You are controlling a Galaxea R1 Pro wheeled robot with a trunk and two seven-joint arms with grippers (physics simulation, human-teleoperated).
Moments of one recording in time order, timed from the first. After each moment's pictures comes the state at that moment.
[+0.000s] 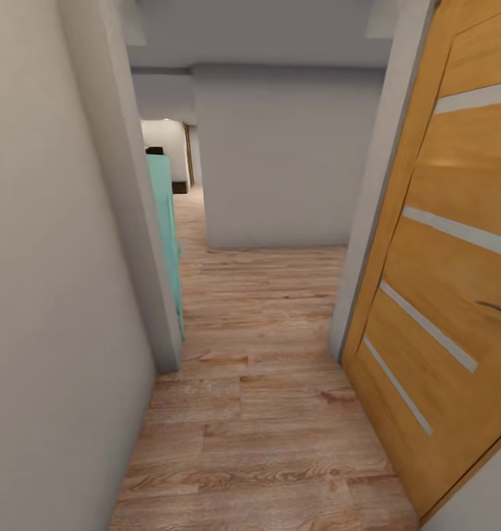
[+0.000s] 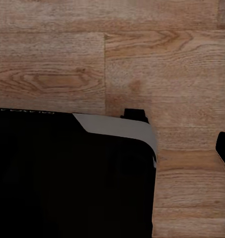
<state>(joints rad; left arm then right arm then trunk) -0.35 0.05 0.00 0.00 0.17 0.06 0.01 -0.25 0.03 0.49 0.03 -0.43 -0.13 0.02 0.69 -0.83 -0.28</state>
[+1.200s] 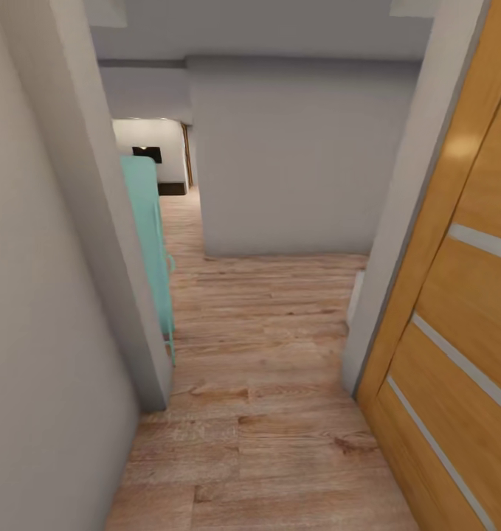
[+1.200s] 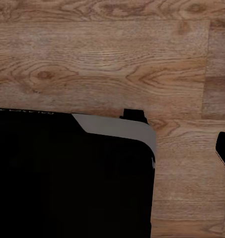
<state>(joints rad) -0.35 0.05 0.00 0.00 0.17 0.06 0.01 -0.25 0.03 0.49 0.03 -0.43 -0.13 0.02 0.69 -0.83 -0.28</state>
